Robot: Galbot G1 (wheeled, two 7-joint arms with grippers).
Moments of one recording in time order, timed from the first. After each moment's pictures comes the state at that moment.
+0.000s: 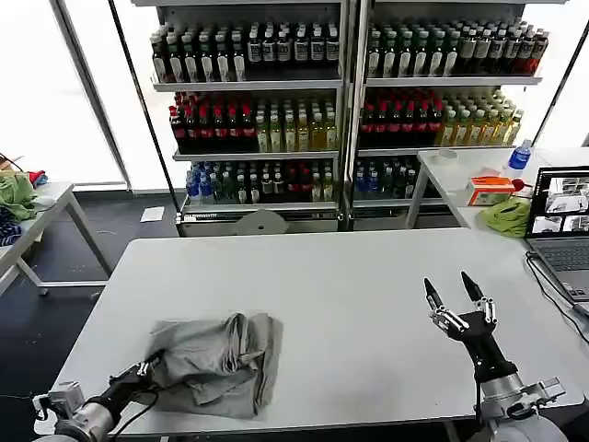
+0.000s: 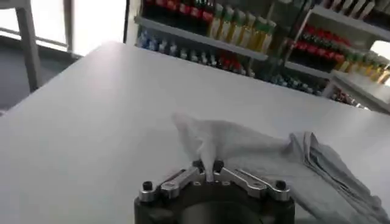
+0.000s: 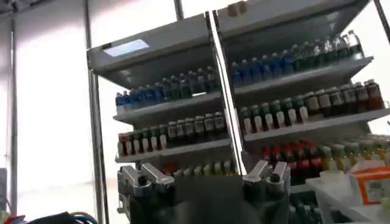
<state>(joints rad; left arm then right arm) 1.64 -1.01 -0.77 -2.02 -0.88 0.45 -0.03 -1.50 1.03 0.66 1.99 0.74 0.24 -0.19</state>
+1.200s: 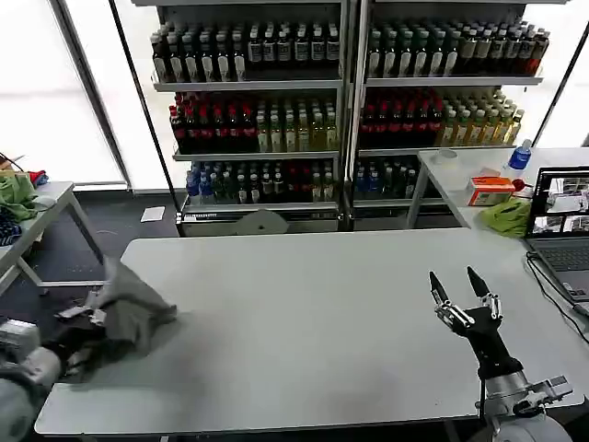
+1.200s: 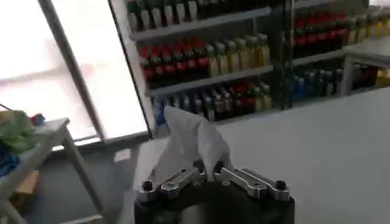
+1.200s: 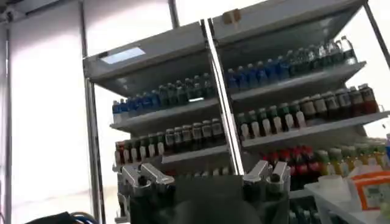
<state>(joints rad) 1.55 -0.77 -0.82 -2.12 -0.77 0.56 -0.06 -1.51 1.05 0.68 2.03 0.75 0.23 -0.18</state>
